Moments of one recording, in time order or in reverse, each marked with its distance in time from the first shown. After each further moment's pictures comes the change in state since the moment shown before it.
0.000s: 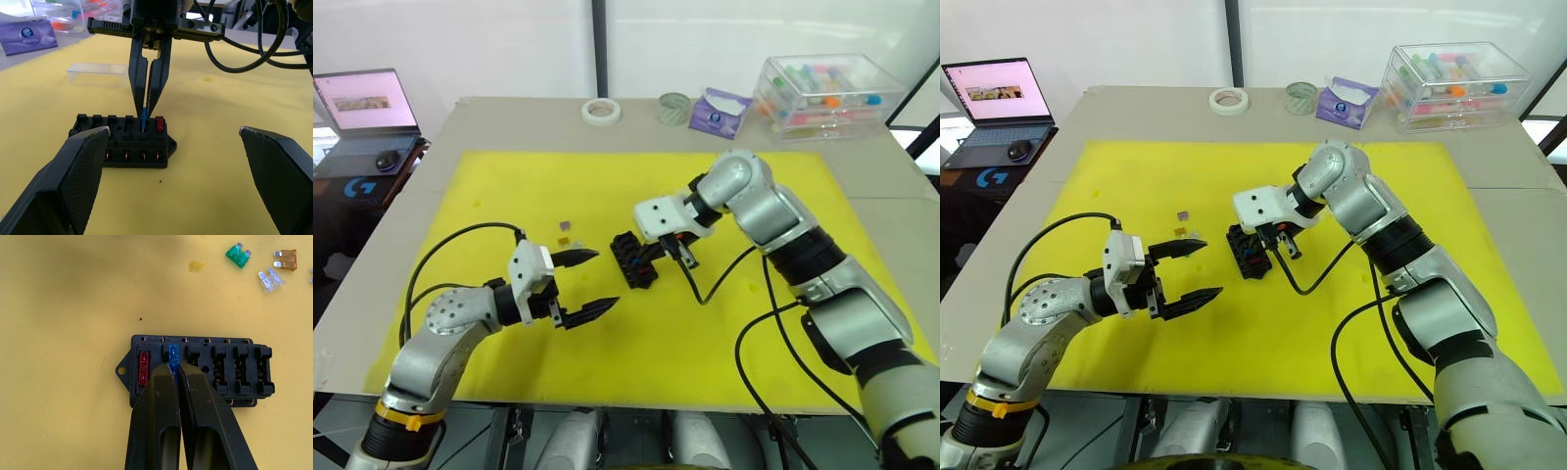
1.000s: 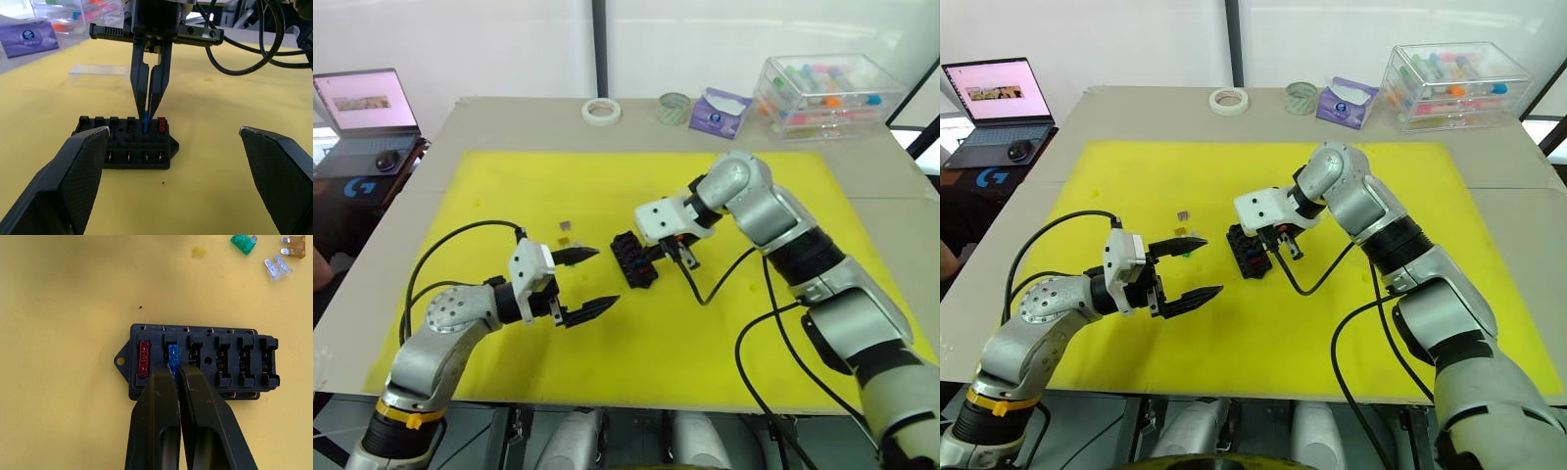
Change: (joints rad) left arm -0.012 0.000 -0.001 0.000 0.011 0.001 0.001; right arm 0.000 0.001 0.014 0.010 -0.036 -0.025 0.001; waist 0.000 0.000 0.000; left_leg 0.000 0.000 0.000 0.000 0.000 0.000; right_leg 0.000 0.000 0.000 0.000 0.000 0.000
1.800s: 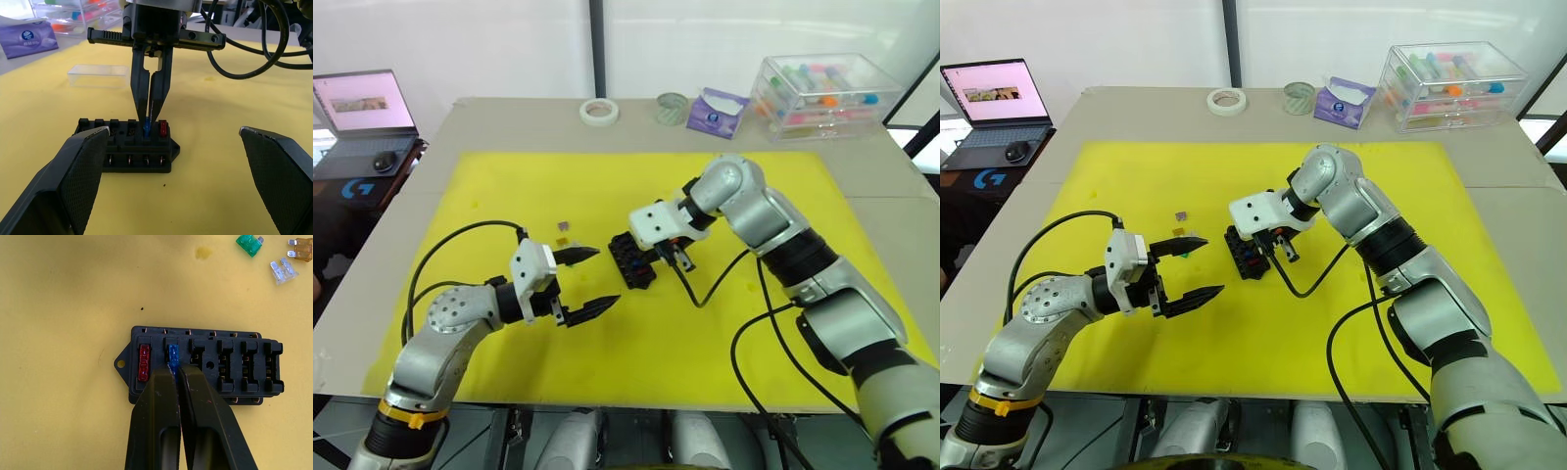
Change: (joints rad) left arm 0.000 -0.013 0.000 0.001 0.020 0.000 0.003; right arm 0.000 0.022 0.007 0.007 -0.027 -0.012 -0.003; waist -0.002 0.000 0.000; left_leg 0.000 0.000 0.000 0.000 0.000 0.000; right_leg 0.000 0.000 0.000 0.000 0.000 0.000
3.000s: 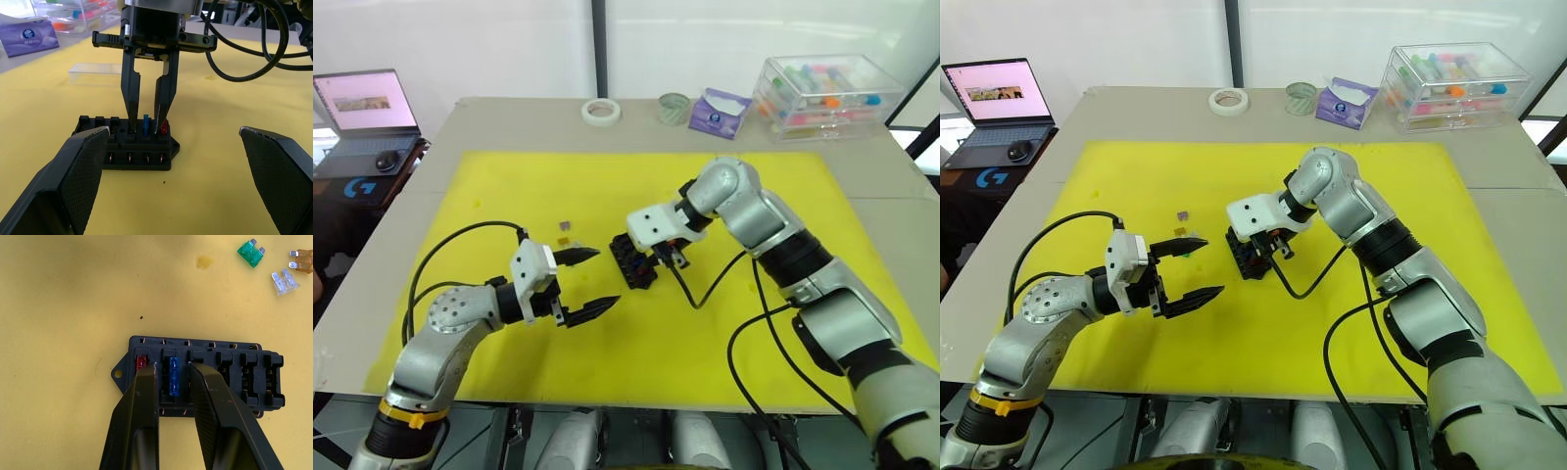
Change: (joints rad) left arm 0.000 -0.001 0.000 0.003 0.001 0.001 -0.011; right arm 0.002 0.020 -0.005 0.022 -0.002 -0.026 -0.009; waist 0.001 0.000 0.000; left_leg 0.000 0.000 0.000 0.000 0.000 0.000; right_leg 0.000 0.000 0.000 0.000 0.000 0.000
